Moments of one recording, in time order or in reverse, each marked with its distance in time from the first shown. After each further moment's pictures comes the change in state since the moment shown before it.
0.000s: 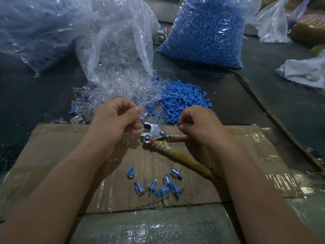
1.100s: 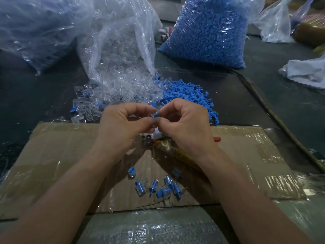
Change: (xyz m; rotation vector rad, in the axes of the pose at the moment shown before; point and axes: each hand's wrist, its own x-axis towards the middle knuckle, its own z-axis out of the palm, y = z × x) left_hand -0.010 0.003 0.012 0.008 -0.017 0.138; right_hand -0.026 -0.057 0.006 0.612 0.234 -0.120
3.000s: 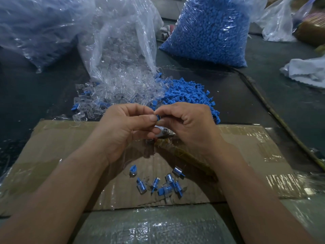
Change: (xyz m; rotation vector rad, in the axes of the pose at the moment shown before) left_hand 0.002 0.007 -0.003 -0.328 -0.147 -0.298; right_hand 0.003 0.012 -0.011 -0.177 -0.109 -0.358
